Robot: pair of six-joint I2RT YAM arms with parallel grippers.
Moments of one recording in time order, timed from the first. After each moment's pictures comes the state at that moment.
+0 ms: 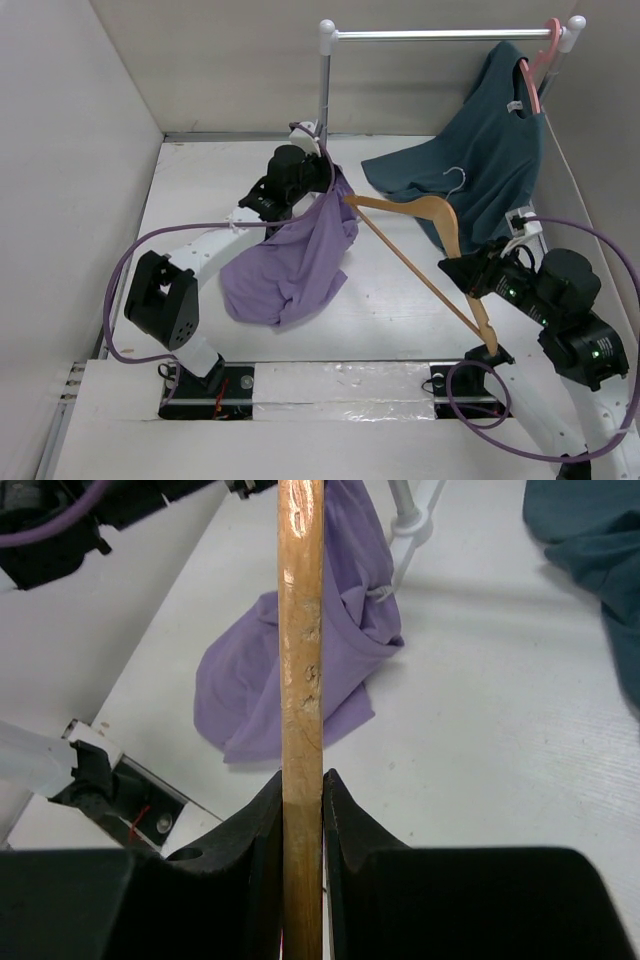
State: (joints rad) left arm -0.59 1.59 1.25 0.13 0.01 -0.42; right arm 0.34 0.48 1.06 -0.79 -0.30 0.41
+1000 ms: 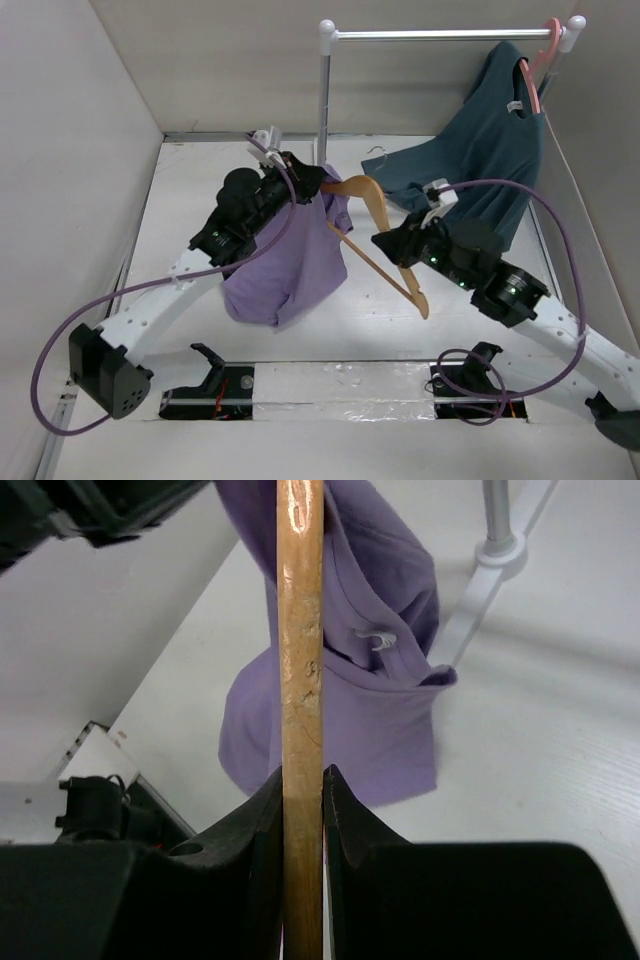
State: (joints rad) left arm -0.64 1.22 1.07 0.13 0.03 -0.55; right arm 0.73 0.80 0.93 -0.32 -0.05 0.48
